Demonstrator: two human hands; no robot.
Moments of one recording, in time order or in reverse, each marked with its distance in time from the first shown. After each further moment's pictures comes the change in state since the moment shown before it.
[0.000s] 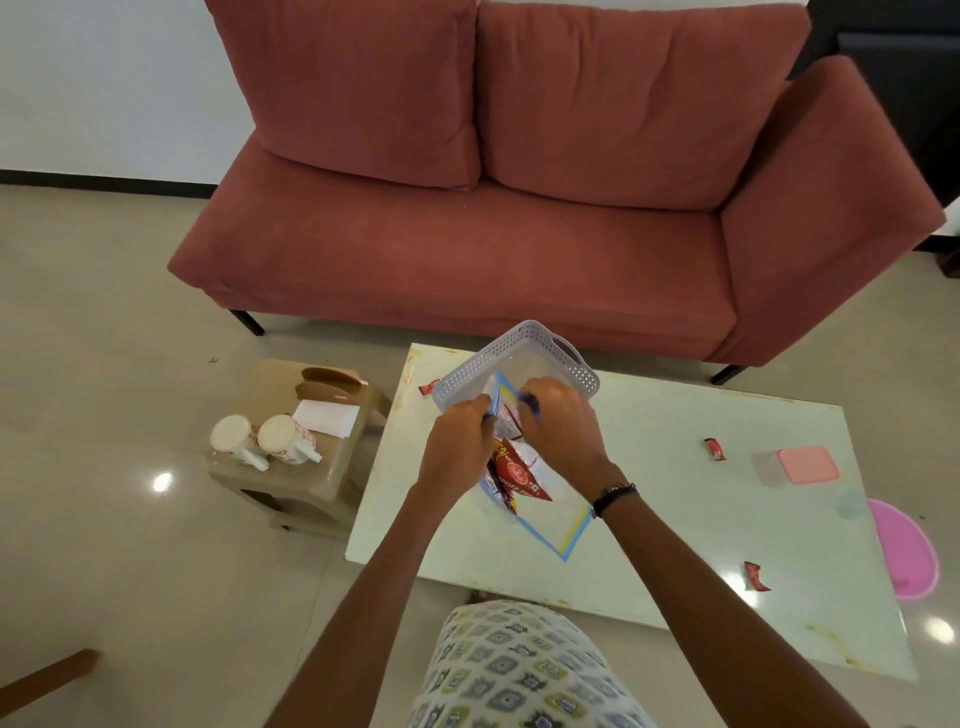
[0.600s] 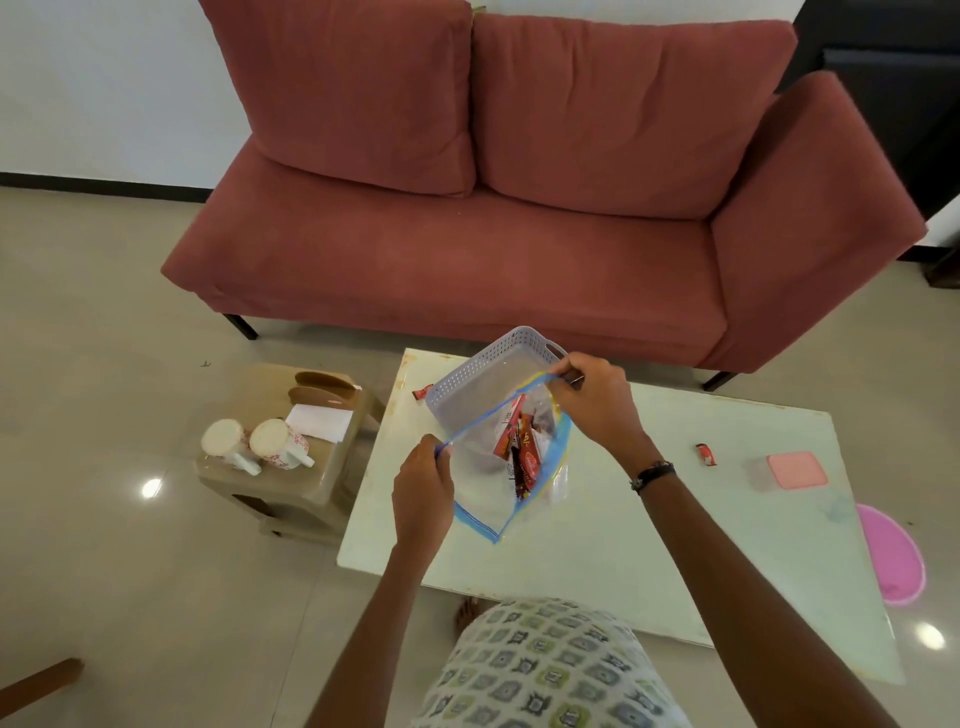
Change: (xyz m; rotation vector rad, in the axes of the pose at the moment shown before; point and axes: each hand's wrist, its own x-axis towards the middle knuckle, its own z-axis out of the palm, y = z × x) left_hand -0.041 -0.033 0.028 -0.101 0.247 -0.296; right_hand 0.016 0.022 -0.042 0.248 0.071 0.191
